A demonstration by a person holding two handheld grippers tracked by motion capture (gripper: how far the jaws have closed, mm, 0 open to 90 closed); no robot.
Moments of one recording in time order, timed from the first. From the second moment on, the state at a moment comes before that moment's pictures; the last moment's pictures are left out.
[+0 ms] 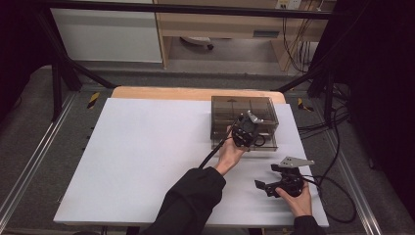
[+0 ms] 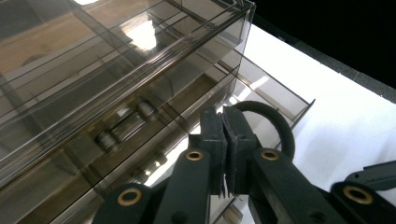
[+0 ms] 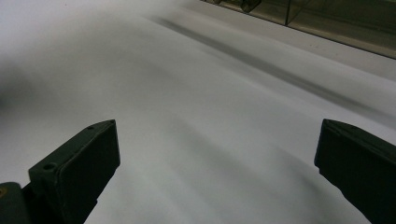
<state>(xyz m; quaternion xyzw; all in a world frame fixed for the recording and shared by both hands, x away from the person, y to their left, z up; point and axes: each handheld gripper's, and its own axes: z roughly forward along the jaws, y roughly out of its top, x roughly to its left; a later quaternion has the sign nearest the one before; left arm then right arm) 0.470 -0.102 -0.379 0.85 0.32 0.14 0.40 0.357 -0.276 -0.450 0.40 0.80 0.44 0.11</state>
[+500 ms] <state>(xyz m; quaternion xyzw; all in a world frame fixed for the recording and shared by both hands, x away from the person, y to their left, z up) 0.480 -0.117 -0.392 0.85 0.33 0.14 0.39 0.357 -0.276 -0.450 0.40 0.80 0.43 0.11</state>
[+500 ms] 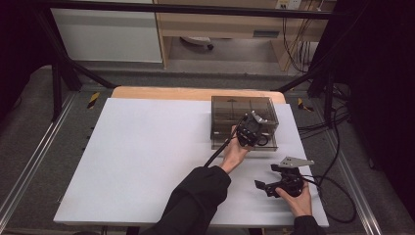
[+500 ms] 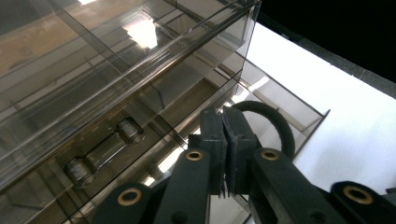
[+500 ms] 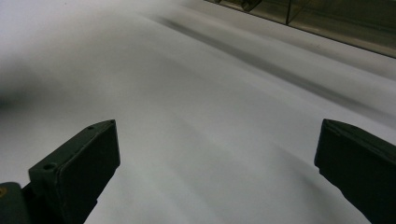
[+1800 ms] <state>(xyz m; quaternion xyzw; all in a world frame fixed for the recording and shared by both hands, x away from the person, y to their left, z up) 0.463 -0.094 -0.379 0.86 0.29 0.12 0.40 0.357 -0.276 -0.450 0.40 0.80 0.43 0.11</state>
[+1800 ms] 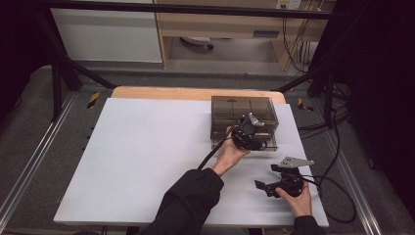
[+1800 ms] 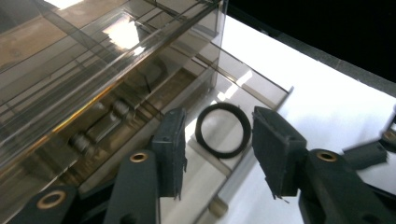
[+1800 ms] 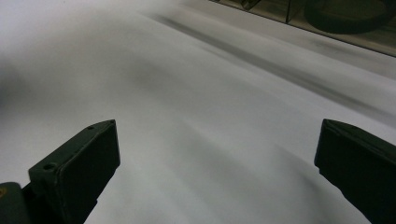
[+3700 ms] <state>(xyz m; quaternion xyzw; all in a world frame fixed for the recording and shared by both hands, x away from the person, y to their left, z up) 0.388 0.166 -0.407 0.83 0.35 0.15 0.41 0.358 -0.276 -0.451 0.41 0.80 0.42 0.11</state>
